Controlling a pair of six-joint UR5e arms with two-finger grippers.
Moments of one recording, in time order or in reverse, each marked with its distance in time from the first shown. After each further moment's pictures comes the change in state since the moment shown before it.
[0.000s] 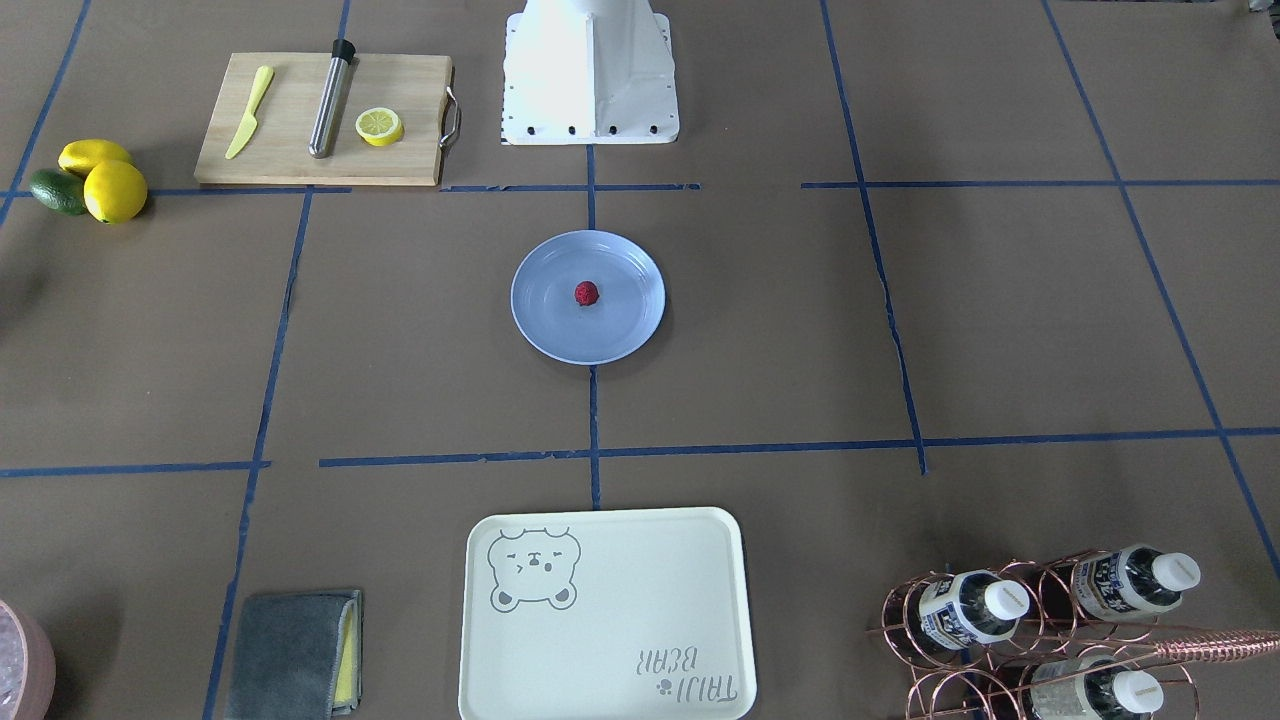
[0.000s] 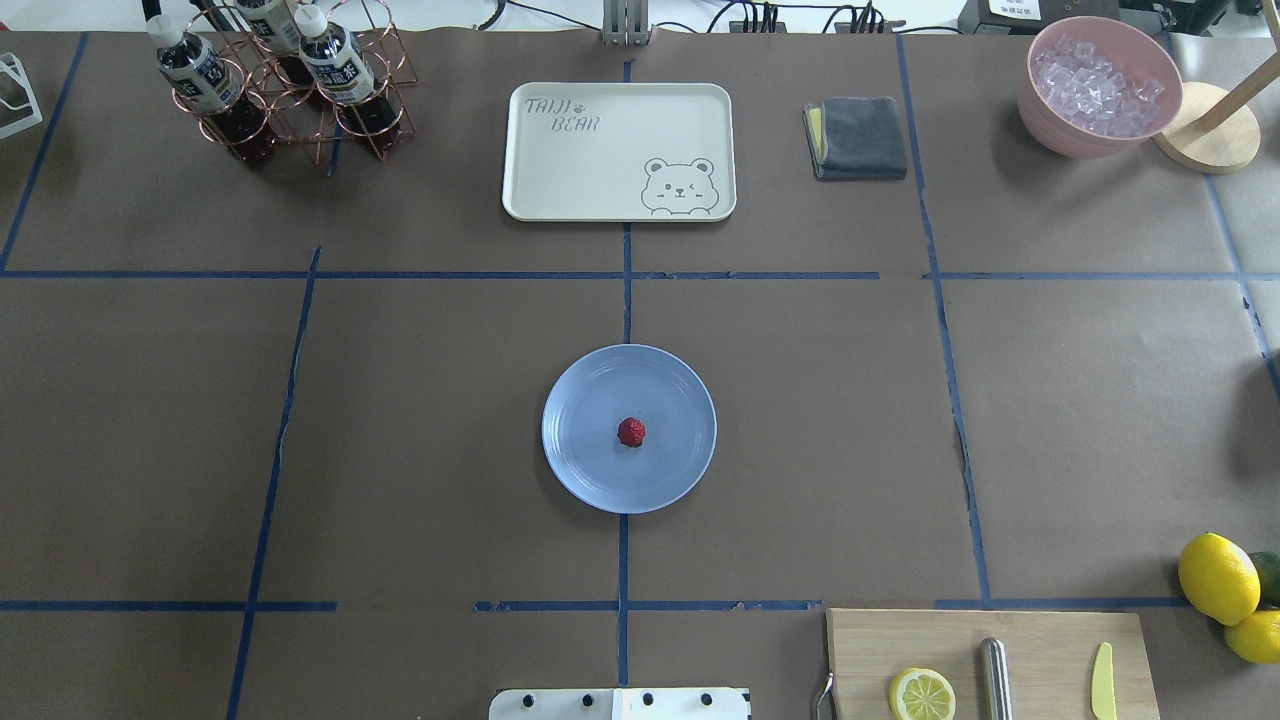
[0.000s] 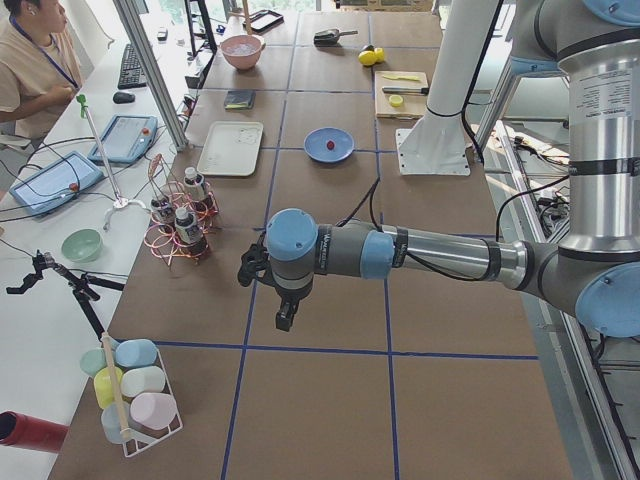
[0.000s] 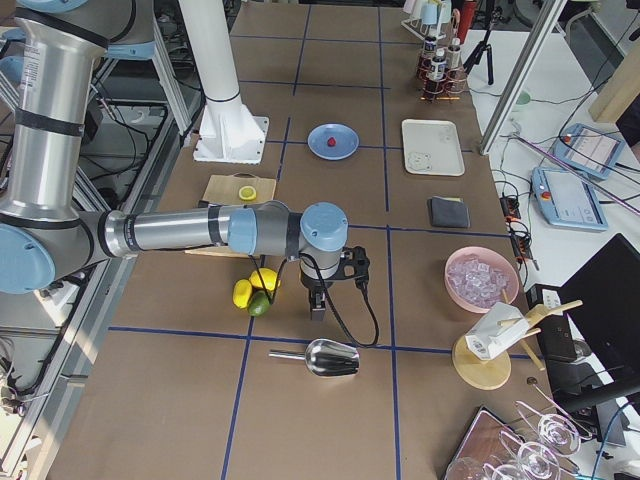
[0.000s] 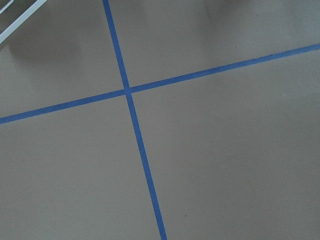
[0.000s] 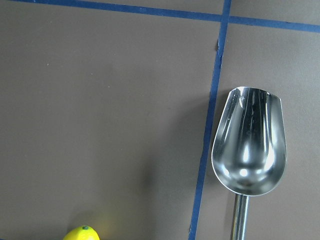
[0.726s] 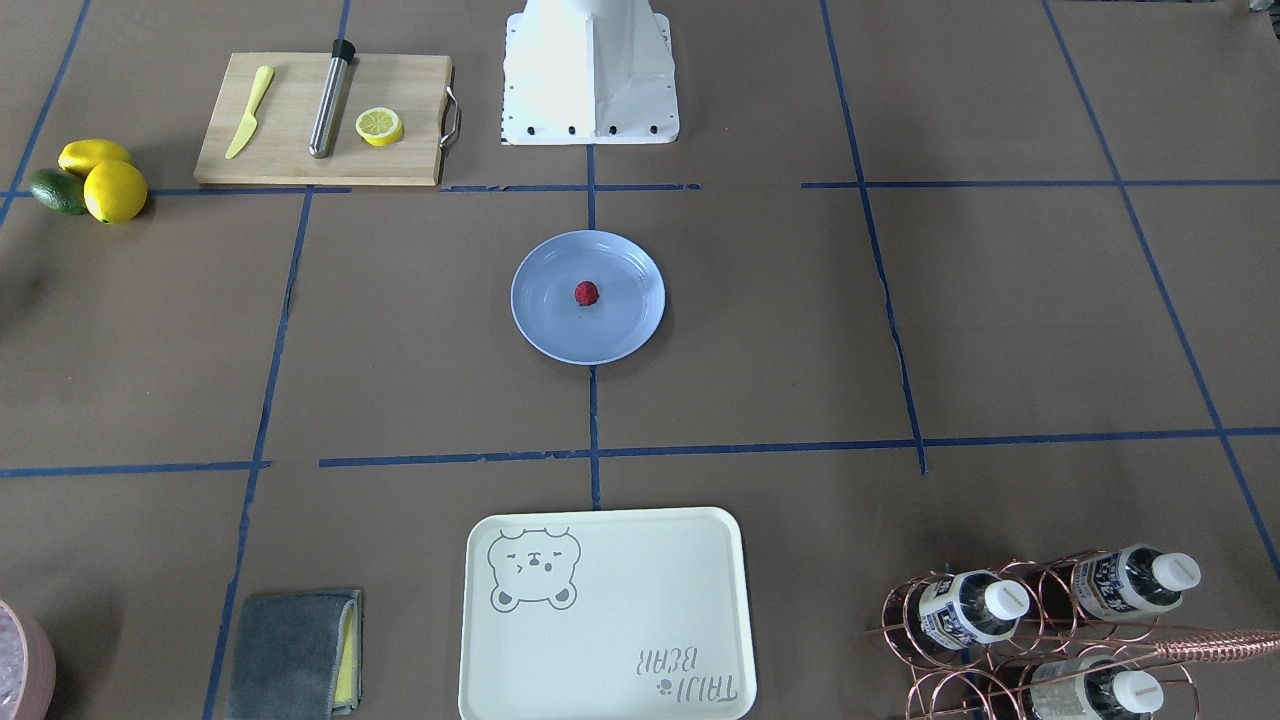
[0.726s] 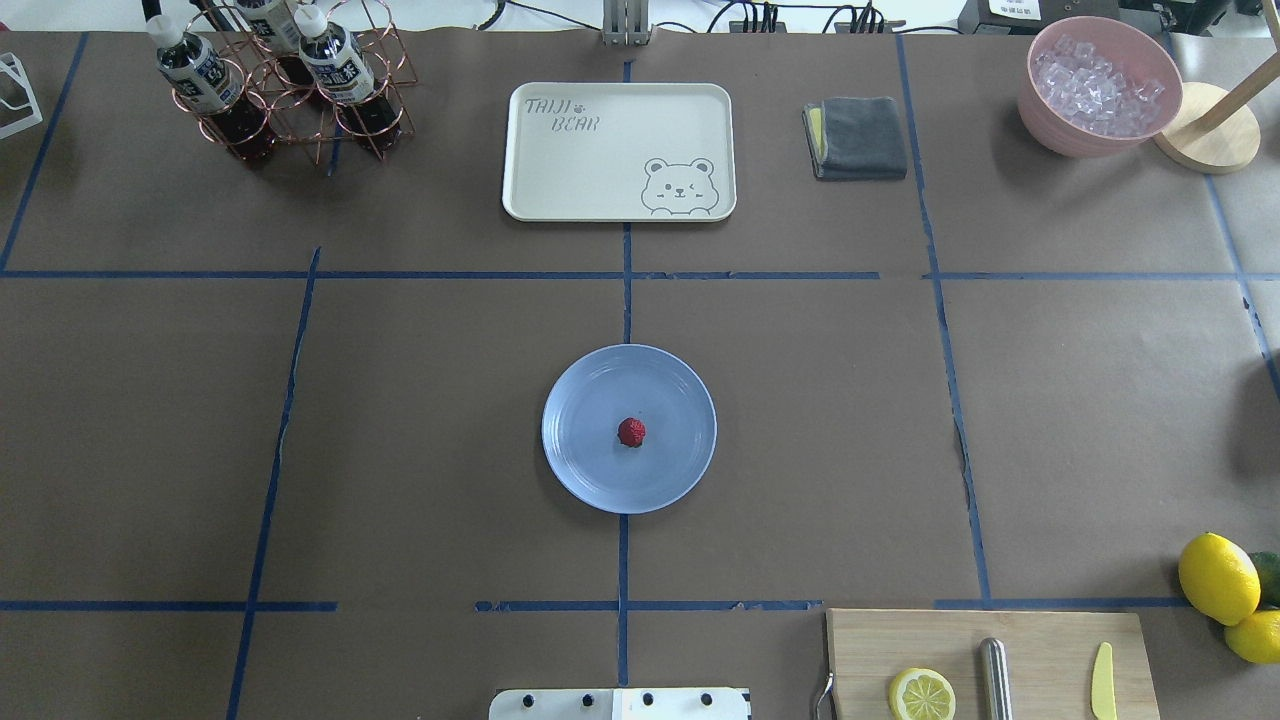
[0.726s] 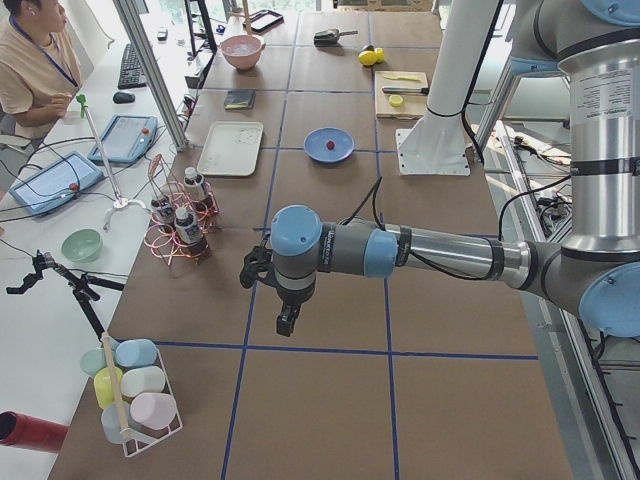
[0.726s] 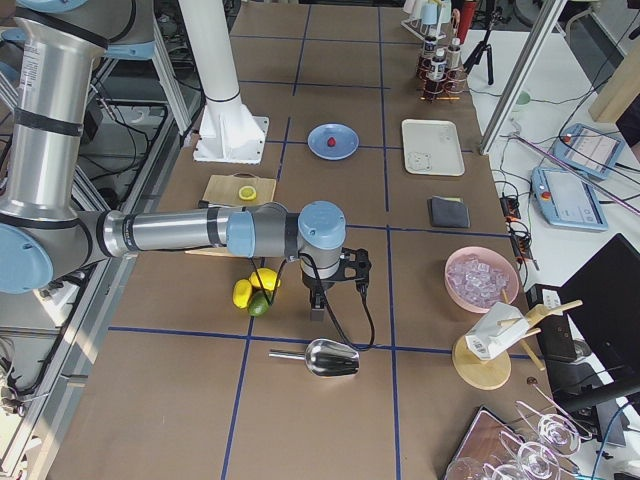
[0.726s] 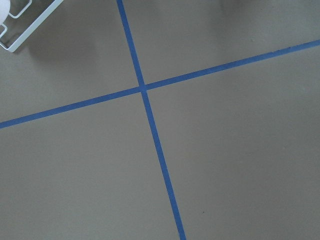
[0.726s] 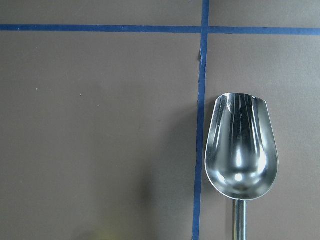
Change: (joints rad) left arm 0.005 0.003 -0.014 -0.006 0.086 0.000; right arm 0.000 -0.009 -0.005 0.087 -0.016 0.155
